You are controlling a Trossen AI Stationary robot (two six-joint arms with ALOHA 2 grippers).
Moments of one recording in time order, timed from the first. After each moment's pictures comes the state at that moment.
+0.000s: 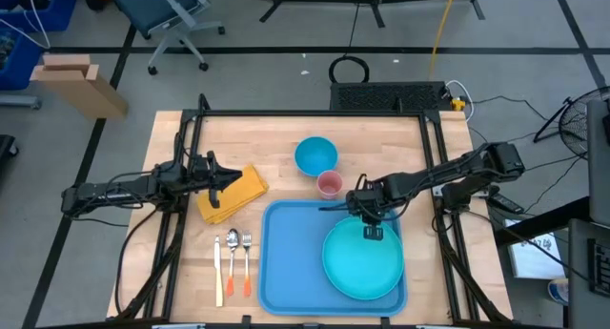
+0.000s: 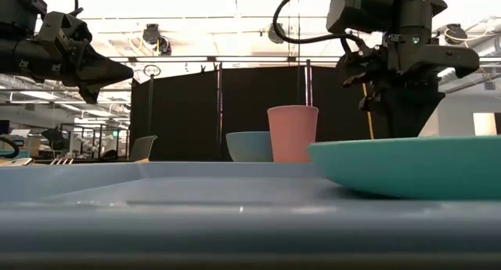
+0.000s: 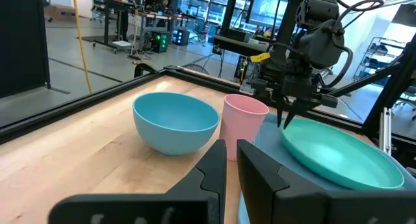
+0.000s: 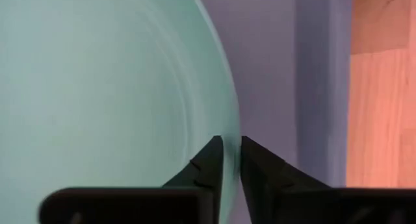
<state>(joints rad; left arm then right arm) 0.15 0.14 0.01 0.09 -0.05 -0.24 0.14 1.53 0.90 -0.74 -0.07 0.27</state>
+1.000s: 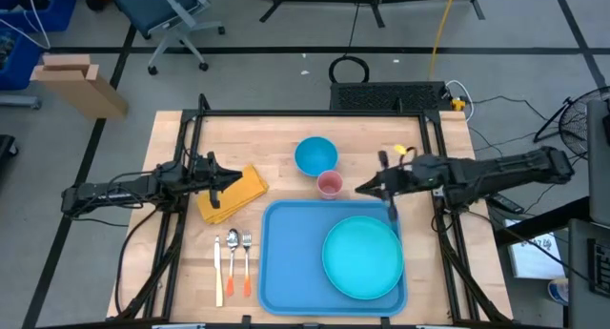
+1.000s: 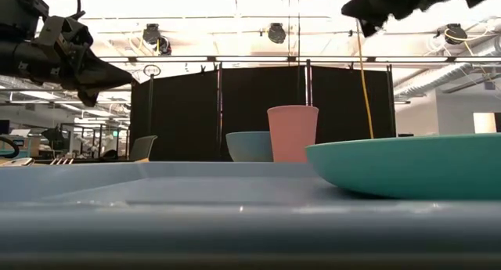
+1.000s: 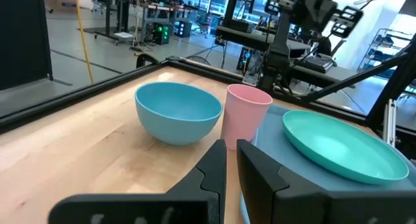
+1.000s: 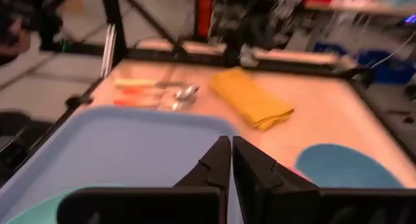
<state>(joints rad) 0.15 0.14 0.01 0.05 -0.05 -0.25 0.07 0.81 0.57 -0.01 0.00 -0.04</state>
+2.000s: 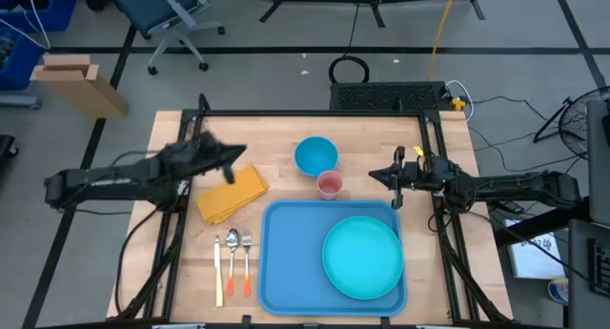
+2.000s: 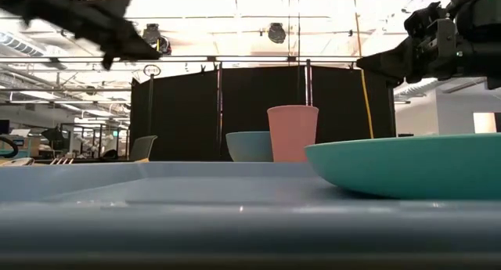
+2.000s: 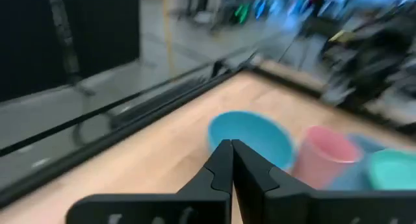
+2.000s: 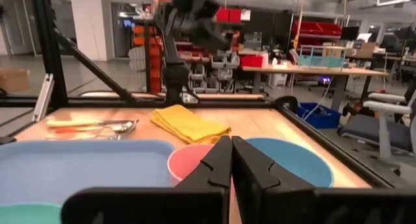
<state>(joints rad) 0.24 0.70 0.46 -0.03 -0.29 -0.25 -0.20 0.63 0.02 0.67 -0.08 -0.04</state>
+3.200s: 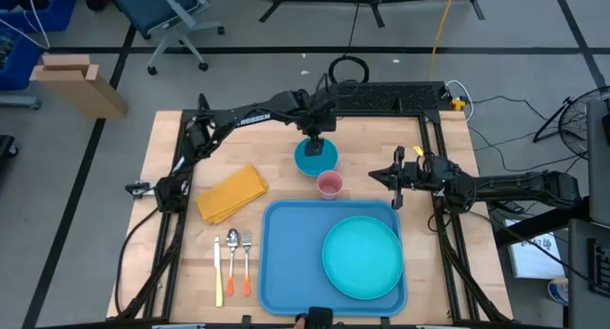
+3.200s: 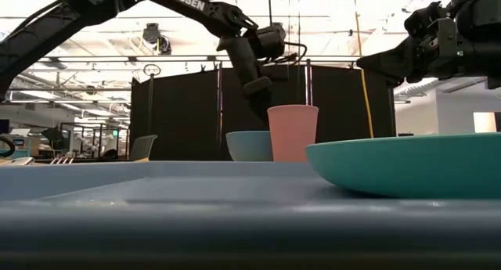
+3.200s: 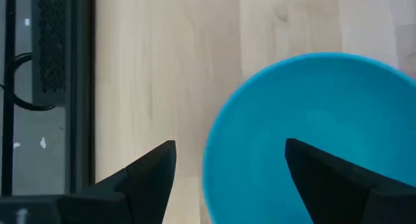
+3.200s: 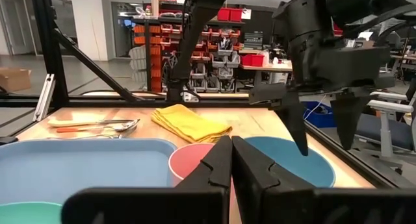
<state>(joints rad) 0.43 2.24 2.05 -0.92 0.09 0.47 -0.20 0.63 0.02 0.66 -0.08 -0.04</state>
